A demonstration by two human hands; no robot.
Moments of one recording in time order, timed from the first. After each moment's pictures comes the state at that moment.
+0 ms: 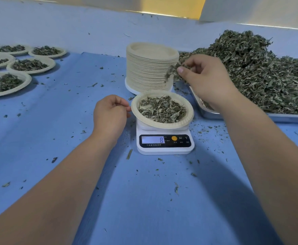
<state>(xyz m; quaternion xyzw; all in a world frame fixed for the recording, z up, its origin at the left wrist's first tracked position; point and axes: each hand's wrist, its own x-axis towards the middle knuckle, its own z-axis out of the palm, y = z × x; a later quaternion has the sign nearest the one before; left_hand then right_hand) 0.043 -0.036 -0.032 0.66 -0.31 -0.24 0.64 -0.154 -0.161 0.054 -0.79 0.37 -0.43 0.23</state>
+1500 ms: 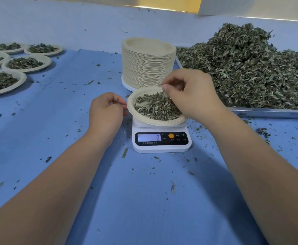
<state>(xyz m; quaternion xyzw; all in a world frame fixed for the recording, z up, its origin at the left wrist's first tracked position) 0.041 -0.036 -0.032 0.67 -0.33 -0.23 0.62 -0.149 -0.124 0.033 -0.84 0.36 -0.37 0.15</state>
